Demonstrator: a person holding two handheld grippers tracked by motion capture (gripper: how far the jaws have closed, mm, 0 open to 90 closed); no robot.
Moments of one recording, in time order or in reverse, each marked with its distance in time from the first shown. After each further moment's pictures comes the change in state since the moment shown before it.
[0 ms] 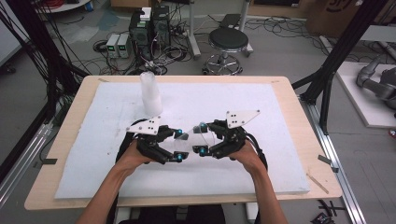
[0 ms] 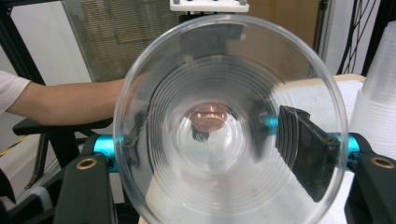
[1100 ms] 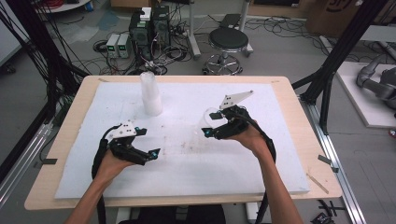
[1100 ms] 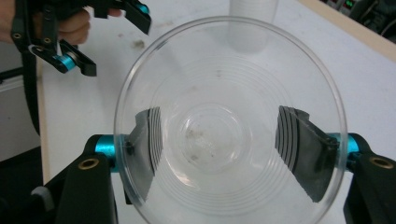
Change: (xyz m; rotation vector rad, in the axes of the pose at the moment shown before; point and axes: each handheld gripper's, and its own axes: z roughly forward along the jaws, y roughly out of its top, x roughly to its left) left arm 0.000 -0.053 -0.072 0.164 0.544 -0.137; right arm -0.029 0.034 -0.010 0.454 -0.427 0.099
